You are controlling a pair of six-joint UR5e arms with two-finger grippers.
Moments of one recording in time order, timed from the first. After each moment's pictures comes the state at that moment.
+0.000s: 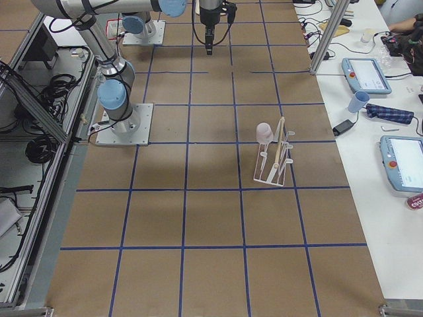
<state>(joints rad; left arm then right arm) -1.59 -1.52 -1.65 -1.39 1.62 -0.09 1.56 -1.74 1.69 -1.53 -1.56 0.06</state>
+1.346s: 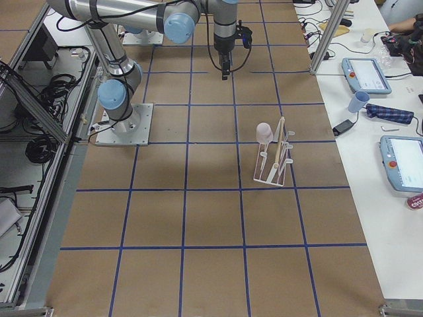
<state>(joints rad) -1.59 -1.52 -1.66 -1.39 1.62 -0.09 1.30 -1.65 1.70 -1.67 -1.57 -0.40</state>
